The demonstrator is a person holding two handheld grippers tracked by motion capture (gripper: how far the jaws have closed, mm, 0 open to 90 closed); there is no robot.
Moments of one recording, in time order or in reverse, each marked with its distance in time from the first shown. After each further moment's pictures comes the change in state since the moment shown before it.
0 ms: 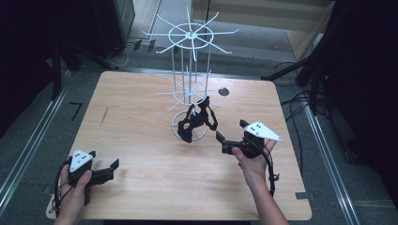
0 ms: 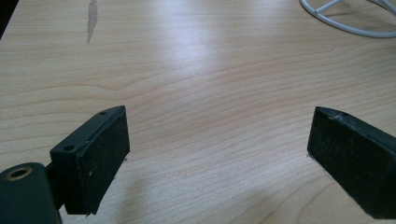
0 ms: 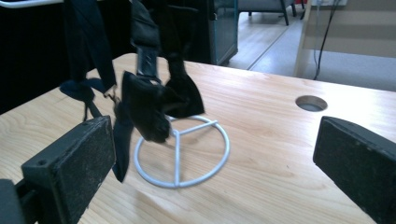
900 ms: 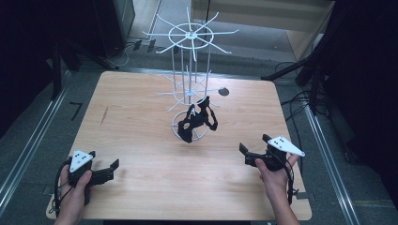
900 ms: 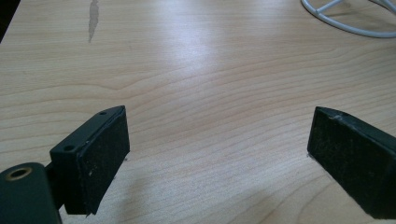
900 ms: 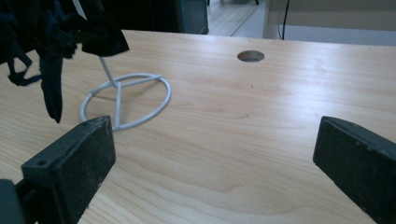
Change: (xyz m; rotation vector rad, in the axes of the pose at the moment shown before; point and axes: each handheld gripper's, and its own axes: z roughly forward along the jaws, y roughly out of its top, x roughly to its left) left arm 0.000 0.000 -0.001 0.001 0.005 0.000; right arm -0.051 -0.043 -0.045 0.064 -0.105 0.038
